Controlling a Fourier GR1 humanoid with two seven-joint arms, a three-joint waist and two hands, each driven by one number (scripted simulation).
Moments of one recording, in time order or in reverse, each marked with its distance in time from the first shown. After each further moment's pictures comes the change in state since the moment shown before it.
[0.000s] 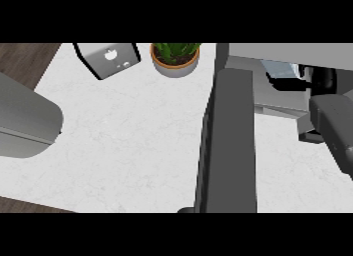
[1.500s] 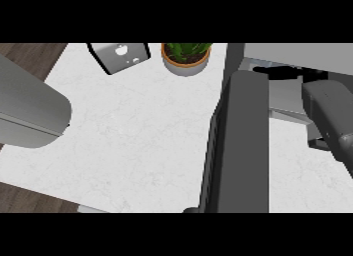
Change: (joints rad) left arm -0.088 0.043 -0.014 0.062 -0.094 -0.021 -0.003; right arm -0.098 0.020 0.017 0.028 0.024 0.069 0.052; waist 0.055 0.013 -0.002
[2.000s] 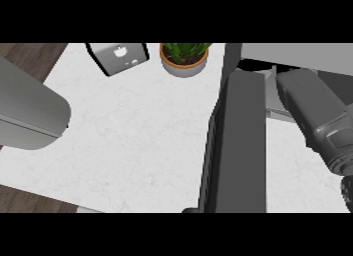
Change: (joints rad) left arm -0.020 -0.004 -0.021 0.034 -0.029 -0.009 0.001; right arm -0.096 0.096 0.032 0.011 0.037 -0.106 0.108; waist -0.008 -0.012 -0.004
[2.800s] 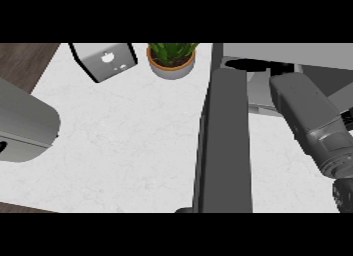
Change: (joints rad) left arm 0.043 -0.057 -0.042 0.051 -0.076 -0.070 -0.024; right arm 0.025 0.036 -0.041 -0.033 -0.023 -0.065 -0.053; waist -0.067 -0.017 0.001
